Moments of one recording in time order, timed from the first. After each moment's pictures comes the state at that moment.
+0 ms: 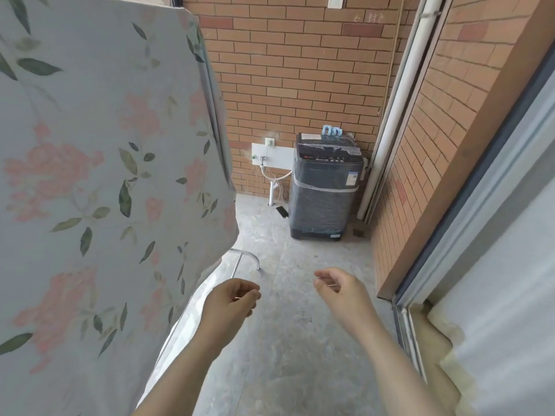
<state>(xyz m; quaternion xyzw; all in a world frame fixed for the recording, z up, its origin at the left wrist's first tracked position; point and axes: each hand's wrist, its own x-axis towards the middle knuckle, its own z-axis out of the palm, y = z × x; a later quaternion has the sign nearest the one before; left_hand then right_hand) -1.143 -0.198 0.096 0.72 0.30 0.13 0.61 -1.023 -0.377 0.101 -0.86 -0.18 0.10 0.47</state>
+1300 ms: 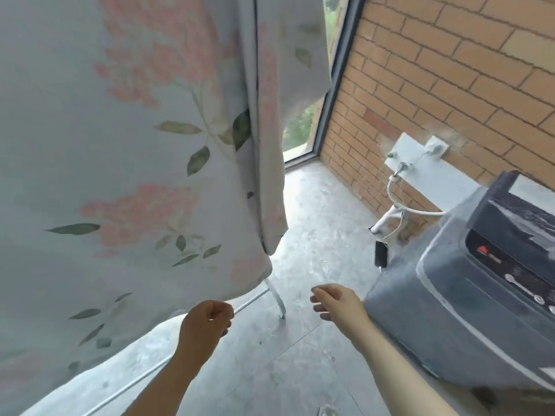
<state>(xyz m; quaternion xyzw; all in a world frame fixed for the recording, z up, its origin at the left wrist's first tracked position) -0.581 0.117 -0.125 0.46 0.68 0.23 0.53 -0.330 0.071 -0.106 -0.75 -0.29 0.50 0.32</state>
